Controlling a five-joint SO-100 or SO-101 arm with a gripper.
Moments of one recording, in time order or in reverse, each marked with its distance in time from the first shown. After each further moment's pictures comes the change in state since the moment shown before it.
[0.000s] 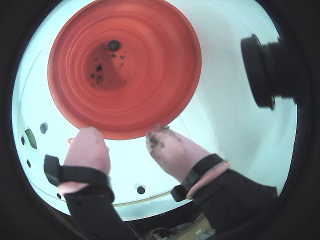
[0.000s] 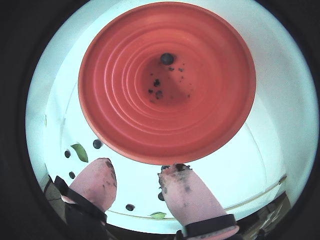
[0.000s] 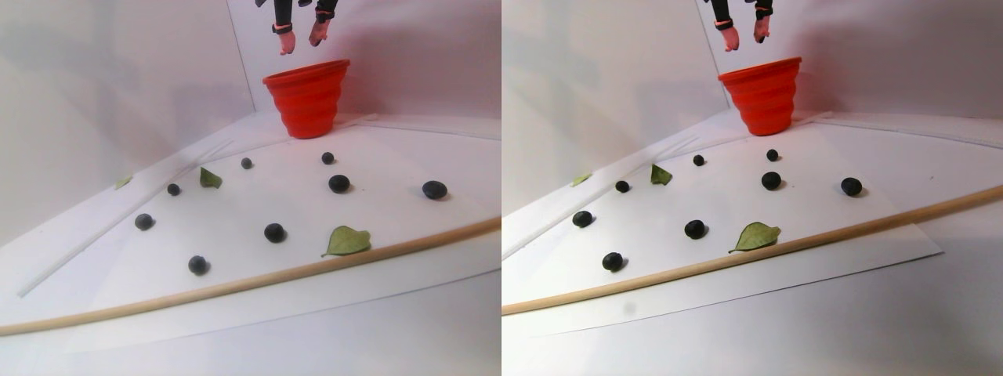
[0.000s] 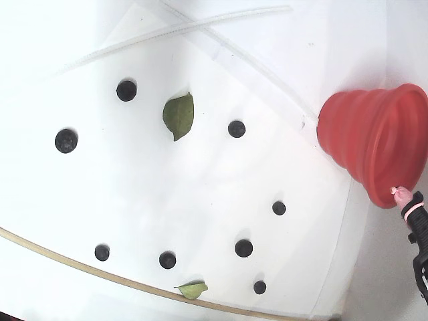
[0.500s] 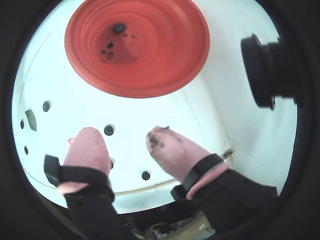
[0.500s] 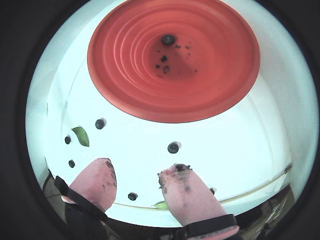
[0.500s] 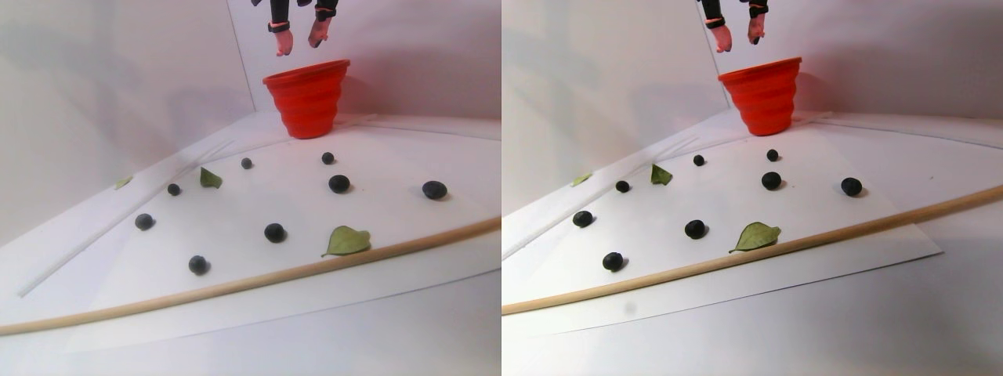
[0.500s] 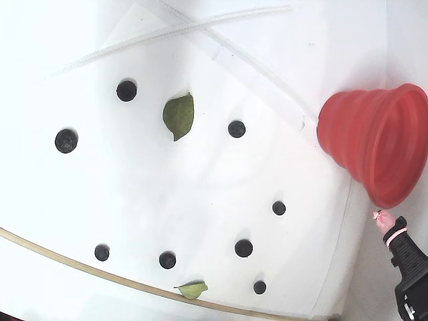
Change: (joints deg) arm 0.0 7.7 9.5 1.4 0.8
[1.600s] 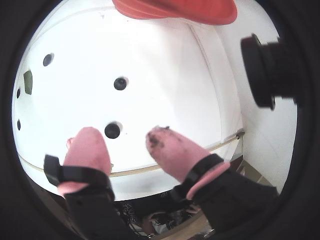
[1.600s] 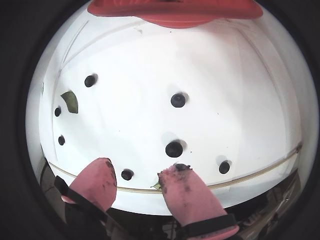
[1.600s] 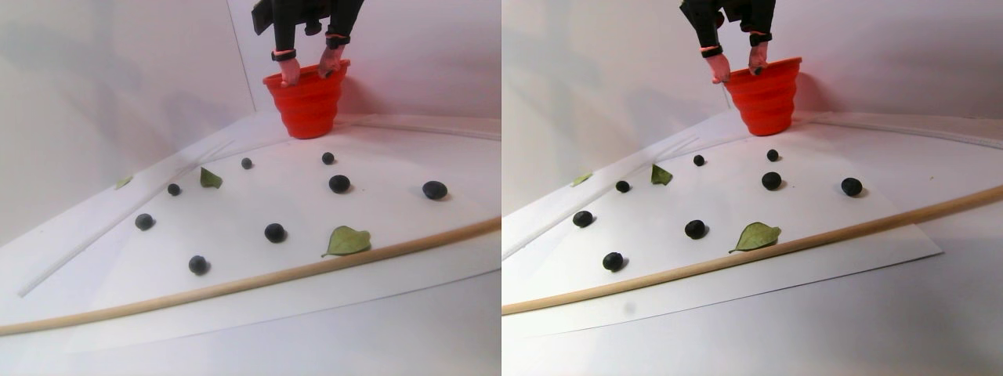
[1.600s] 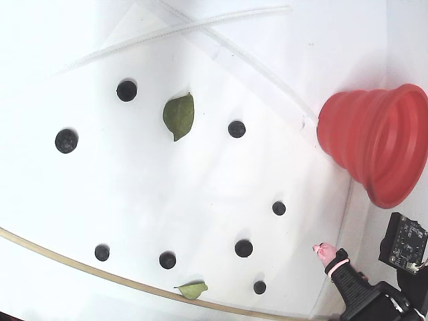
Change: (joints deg) arm 2.7 3.6 14.9 -4.0 0.0
